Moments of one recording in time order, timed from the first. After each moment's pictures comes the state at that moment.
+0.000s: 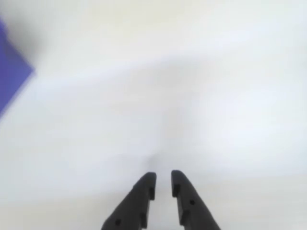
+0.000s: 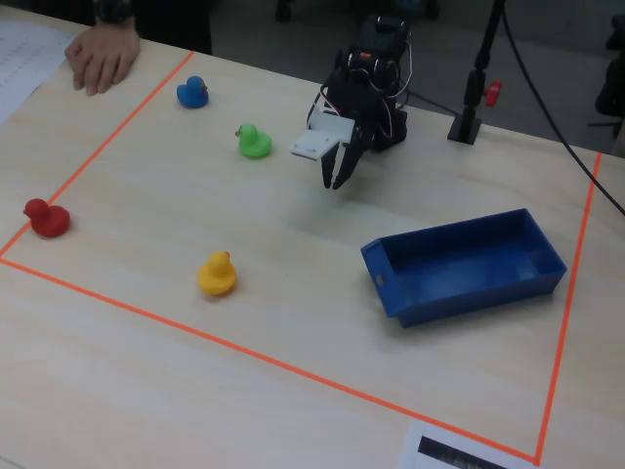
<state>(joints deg) 2.3 187.6 176.8 55.2 -71.0</state>
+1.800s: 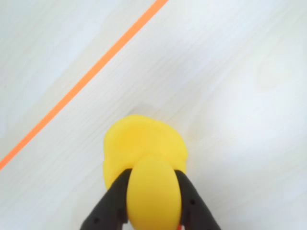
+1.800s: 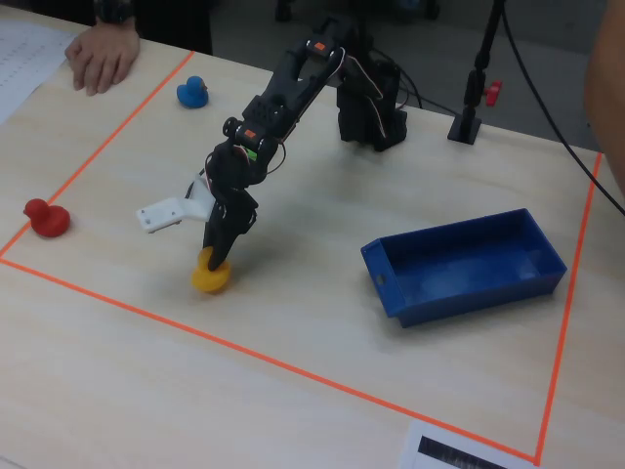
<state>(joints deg) 19.4 61.9 78.8 31.1 -59.4</state>
